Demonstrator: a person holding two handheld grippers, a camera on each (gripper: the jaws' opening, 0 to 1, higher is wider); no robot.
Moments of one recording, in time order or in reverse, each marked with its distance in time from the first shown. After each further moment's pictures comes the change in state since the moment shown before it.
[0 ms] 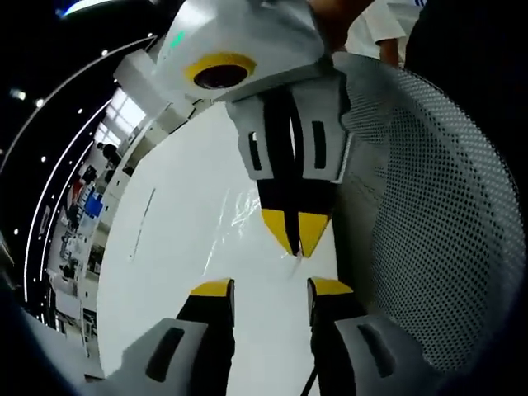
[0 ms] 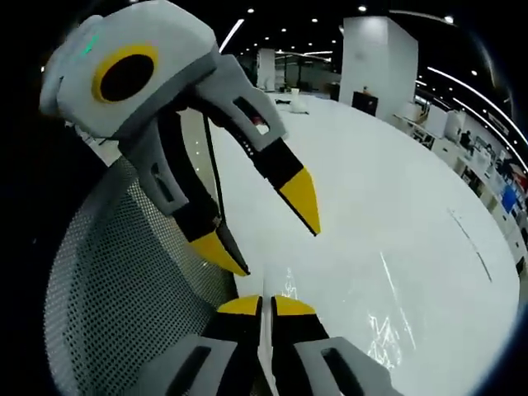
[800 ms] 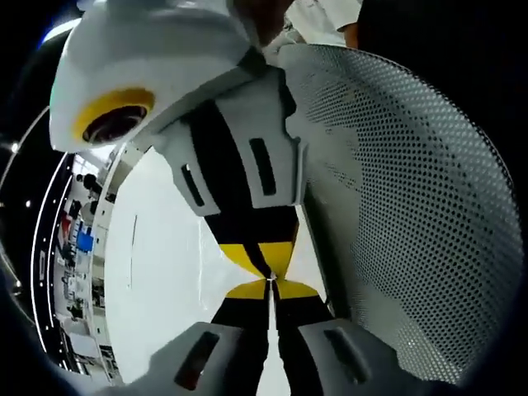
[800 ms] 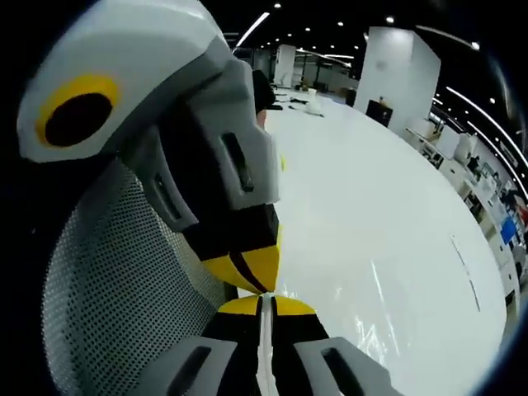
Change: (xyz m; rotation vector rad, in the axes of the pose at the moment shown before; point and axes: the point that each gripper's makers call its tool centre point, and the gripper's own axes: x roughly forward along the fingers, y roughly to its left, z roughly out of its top) left arm 0.005 -0.022 0.007 0.200 0.029 -0.082; right arm 0.000 0.004 0.007 -0.132 0.039 -0.006
